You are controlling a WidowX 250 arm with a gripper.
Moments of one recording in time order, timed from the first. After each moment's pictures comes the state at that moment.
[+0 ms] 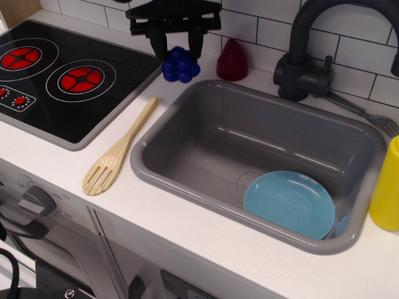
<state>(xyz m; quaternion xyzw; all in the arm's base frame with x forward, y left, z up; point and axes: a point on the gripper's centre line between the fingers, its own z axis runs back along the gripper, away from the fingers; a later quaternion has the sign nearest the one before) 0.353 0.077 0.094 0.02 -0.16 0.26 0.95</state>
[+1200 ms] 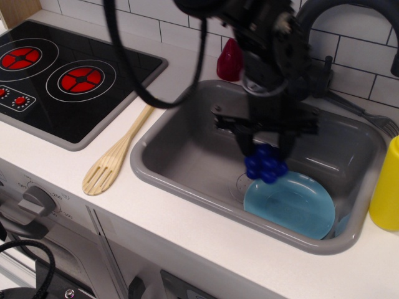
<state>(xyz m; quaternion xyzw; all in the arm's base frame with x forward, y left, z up) 0.302 -0.064 0.040 -0.03 -0.14 0.17 0.98</state>
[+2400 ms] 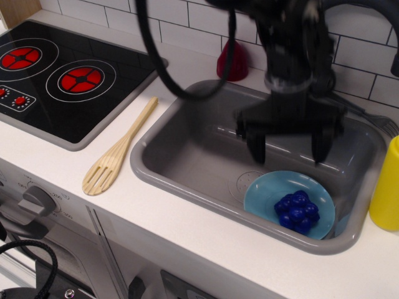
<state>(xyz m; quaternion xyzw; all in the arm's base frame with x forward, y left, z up) 0.305 -0.072 0.062 -0.06 -0.10 0.22 0.97</state>
